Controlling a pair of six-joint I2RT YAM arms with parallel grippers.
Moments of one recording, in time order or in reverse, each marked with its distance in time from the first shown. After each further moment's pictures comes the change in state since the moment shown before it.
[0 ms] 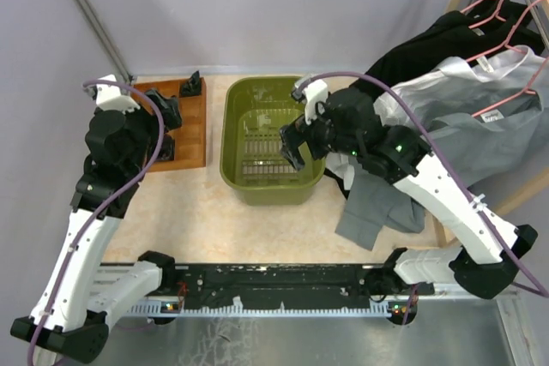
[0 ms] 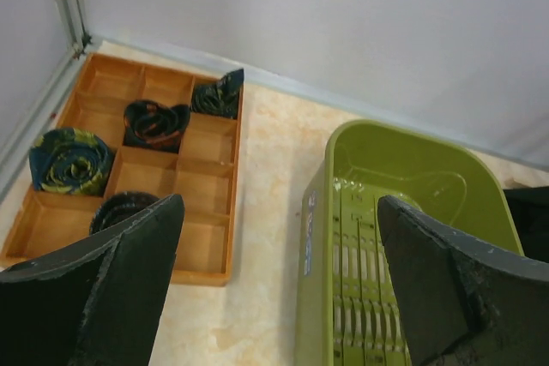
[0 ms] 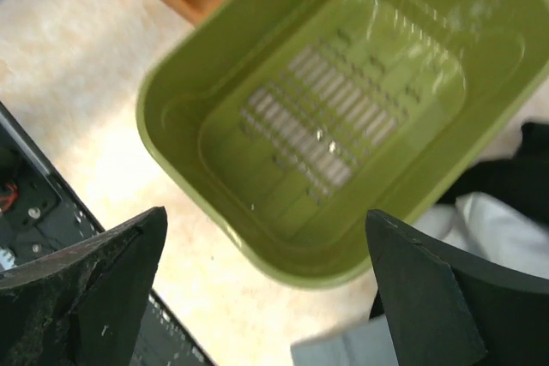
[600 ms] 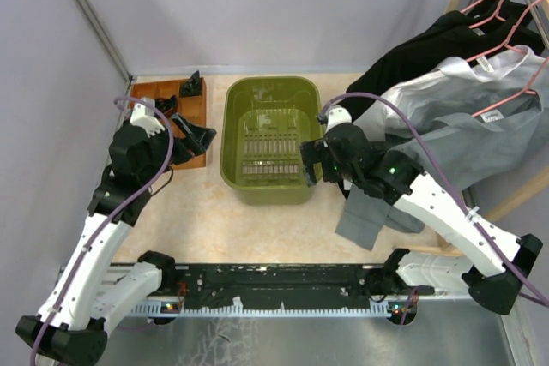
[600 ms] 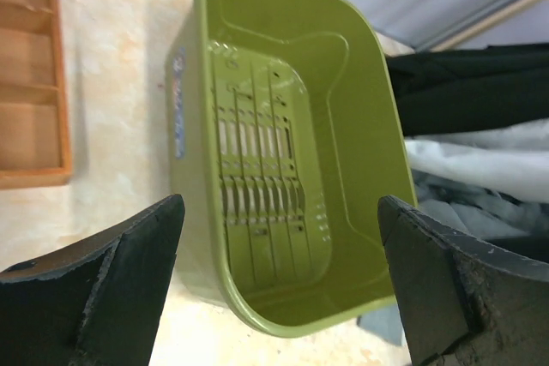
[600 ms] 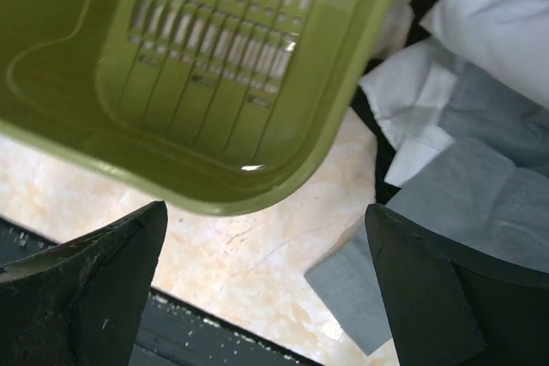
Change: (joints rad) left arm -0.011 -0.066 -0.224 0.004 0.388 -0.297; right arm 0.053 -0.153 -0.360 -0.033 0.324 0.330
